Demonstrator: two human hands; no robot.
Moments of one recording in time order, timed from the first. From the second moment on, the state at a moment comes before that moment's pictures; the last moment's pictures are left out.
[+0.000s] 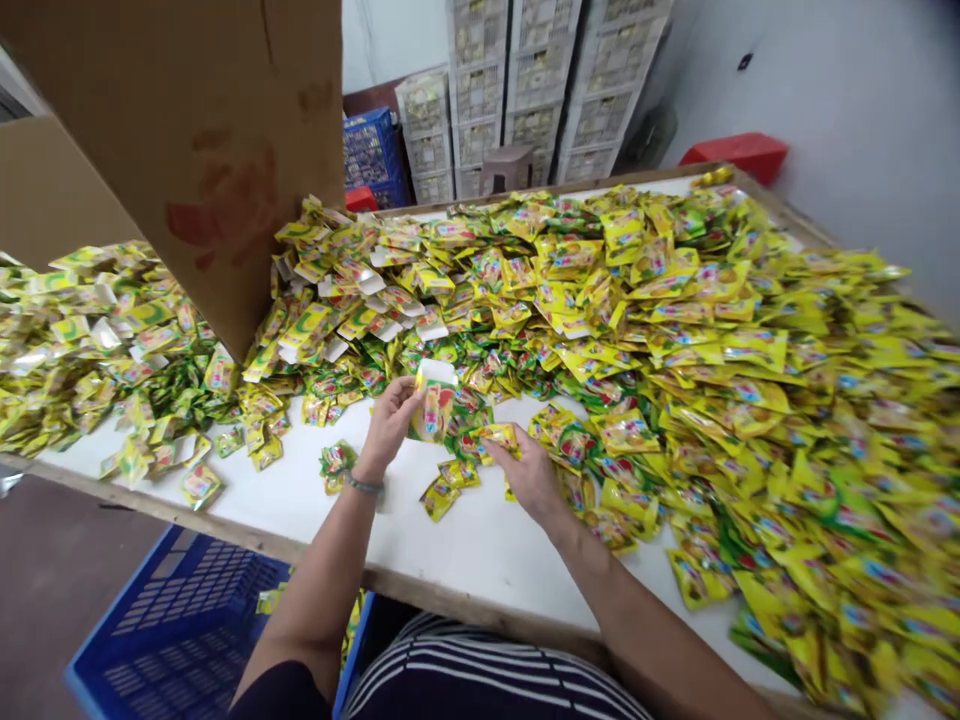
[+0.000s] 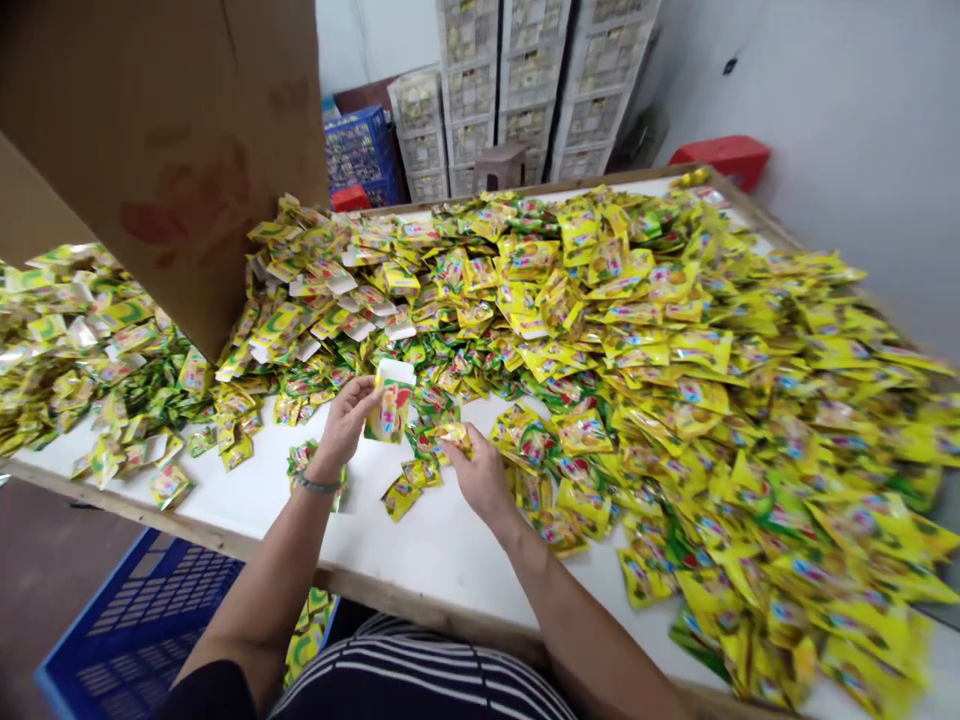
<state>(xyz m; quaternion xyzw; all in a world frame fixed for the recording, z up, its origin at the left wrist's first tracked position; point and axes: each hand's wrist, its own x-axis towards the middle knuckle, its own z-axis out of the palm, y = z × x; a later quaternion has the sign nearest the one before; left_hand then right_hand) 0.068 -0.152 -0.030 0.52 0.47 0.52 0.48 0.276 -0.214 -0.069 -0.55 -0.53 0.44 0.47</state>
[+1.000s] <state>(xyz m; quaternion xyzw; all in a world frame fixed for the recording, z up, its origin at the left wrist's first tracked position) 0.114 -0.199 -0.070 0.51 0.48 0.38 0.61 0.293 -0.196 -0.071 -0.65 -0.52 0.34 0.44</state>
